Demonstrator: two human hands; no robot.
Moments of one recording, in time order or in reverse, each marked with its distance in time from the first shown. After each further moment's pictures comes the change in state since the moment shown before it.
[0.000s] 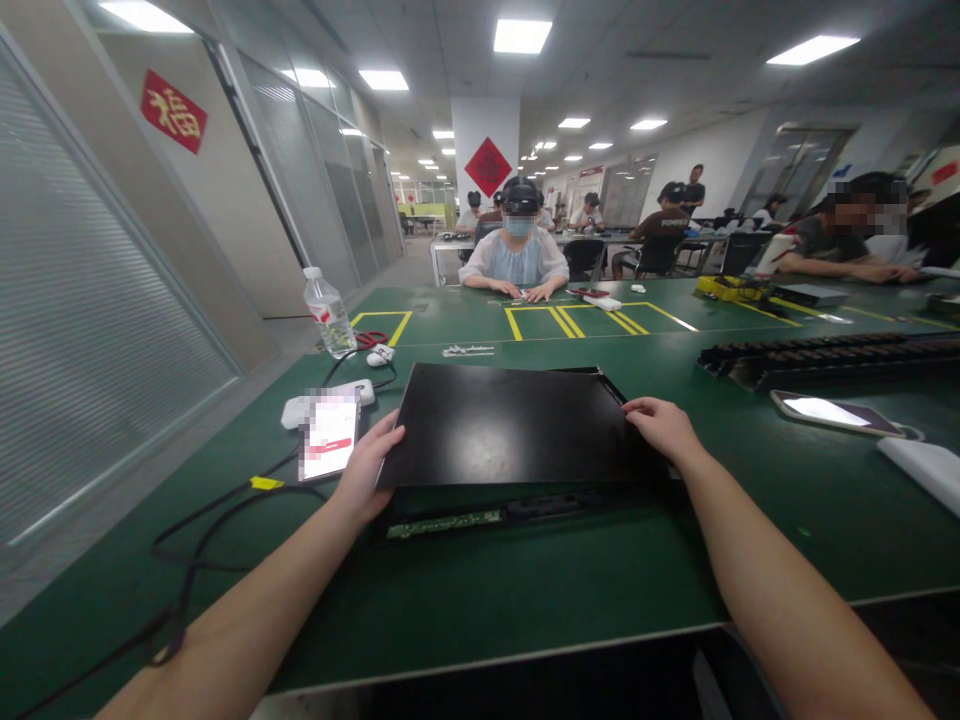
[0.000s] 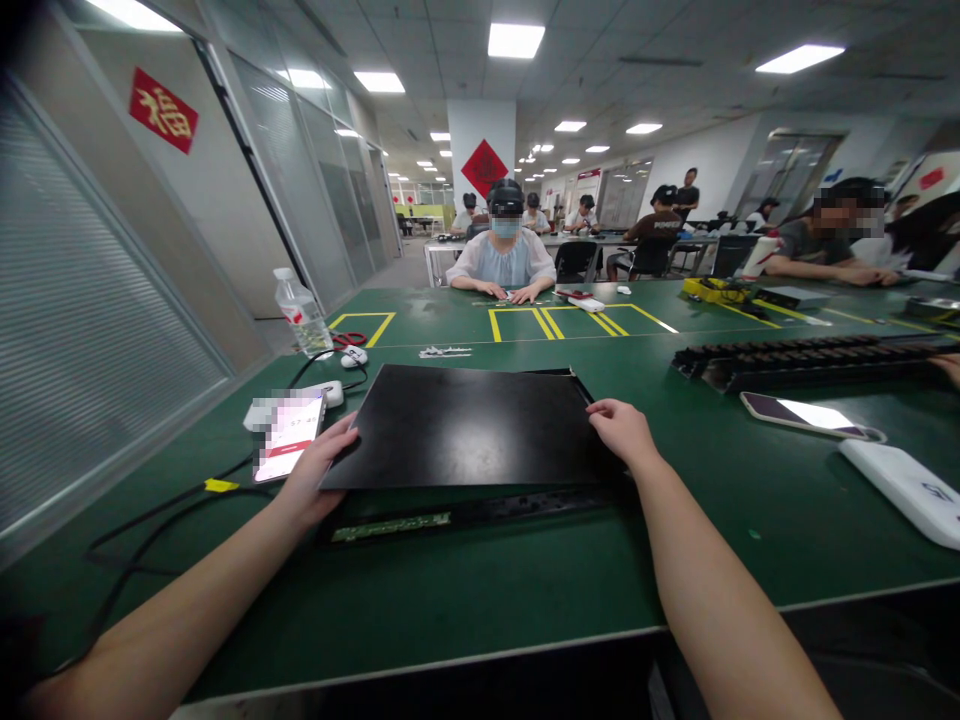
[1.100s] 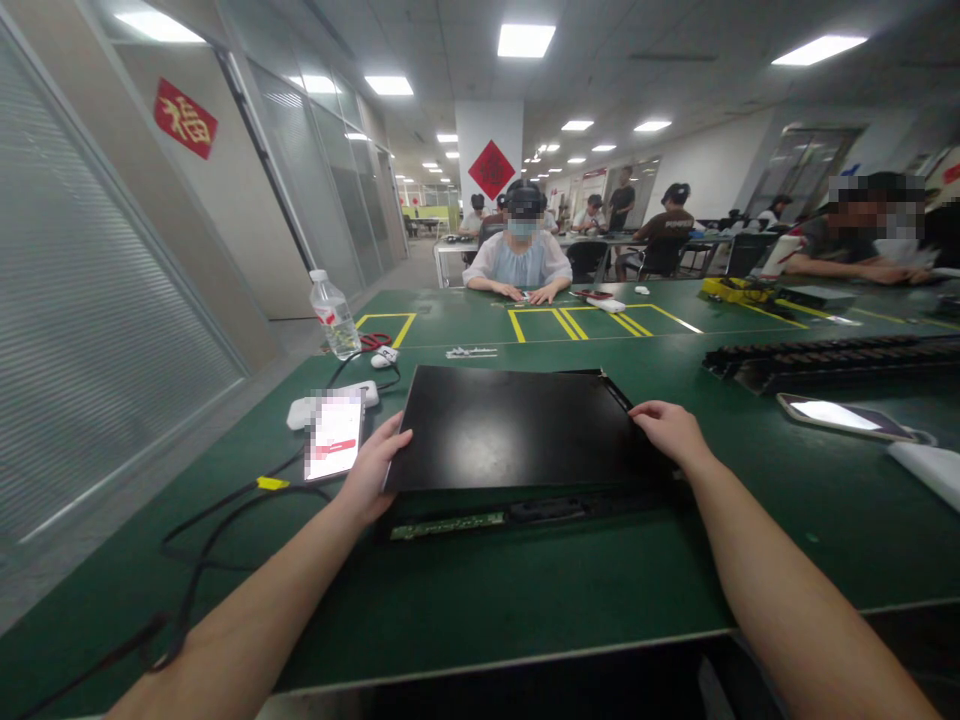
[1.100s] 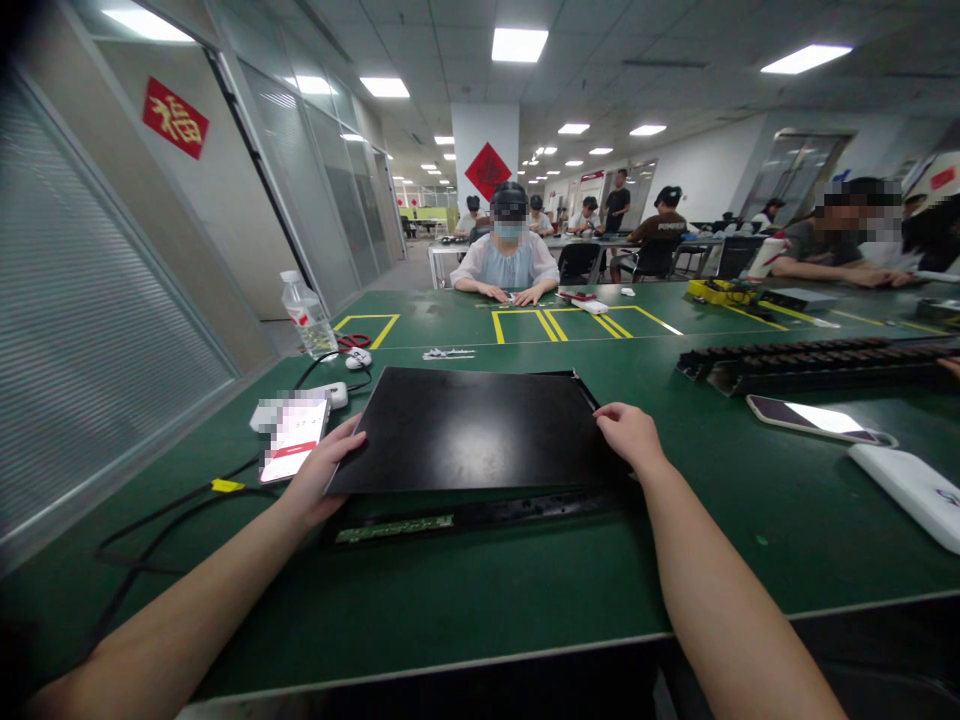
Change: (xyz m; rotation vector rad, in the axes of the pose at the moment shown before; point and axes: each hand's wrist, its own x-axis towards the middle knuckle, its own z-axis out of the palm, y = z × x) left_hand -0.001 0.002 -0.001 0.062 -0.014 -0.027; right_hand 0.001 0.003 -0.002 -0.068 0.036 -0.006
